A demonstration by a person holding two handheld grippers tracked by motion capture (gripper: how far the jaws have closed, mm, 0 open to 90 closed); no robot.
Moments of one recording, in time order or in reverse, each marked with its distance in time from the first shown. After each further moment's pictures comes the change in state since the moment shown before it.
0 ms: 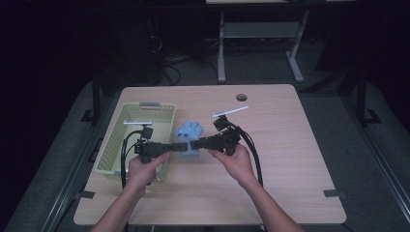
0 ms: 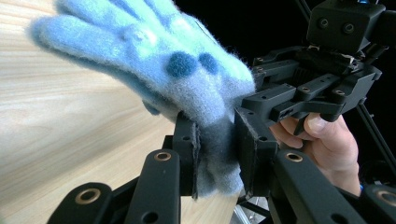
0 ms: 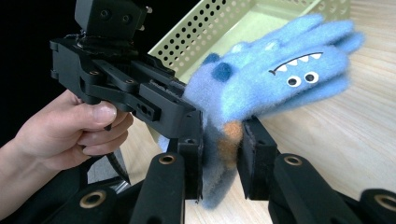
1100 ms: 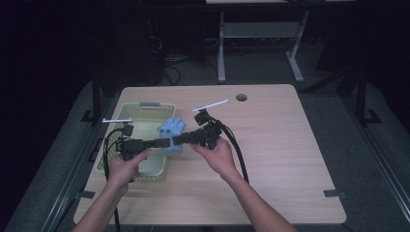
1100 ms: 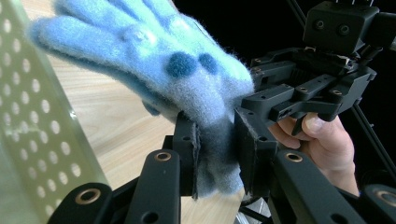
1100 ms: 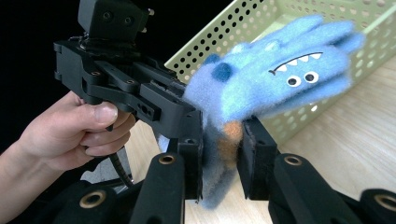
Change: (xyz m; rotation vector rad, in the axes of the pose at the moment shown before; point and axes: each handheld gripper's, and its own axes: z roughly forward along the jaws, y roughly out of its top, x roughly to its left) left arm 0.014 0.008 -0.046 -0.047 0.016 -0.002; right arm 0.017 0.027 0.038 0.008 0.037 -0.034
